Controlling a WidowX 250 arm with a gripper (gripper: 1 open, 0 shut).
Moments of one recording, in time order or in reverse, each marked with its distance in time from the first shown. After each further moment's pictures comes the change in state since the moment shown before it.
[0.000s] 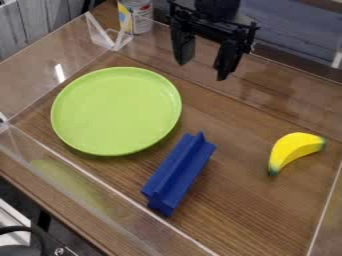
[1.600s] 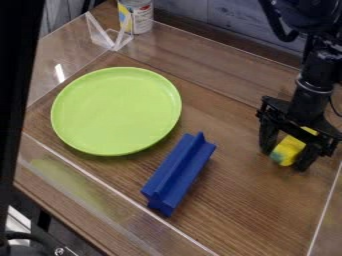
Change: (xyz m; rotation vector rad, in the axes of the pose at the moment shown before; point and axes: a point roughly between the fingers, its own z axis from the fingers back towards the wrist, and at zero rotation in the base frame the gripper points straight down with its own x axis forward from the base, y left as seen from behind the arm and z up) arm 0.039 -0.113 -0.112 0.013 0.076 -0.164
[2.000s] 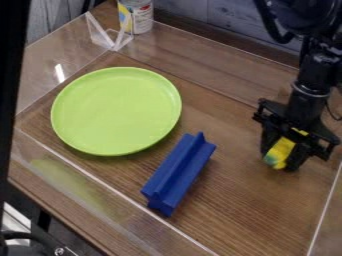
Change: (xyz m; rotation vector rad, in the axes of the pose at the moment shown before) arm -0.011 0.002 0.000 -0.003 0.008 -0.022
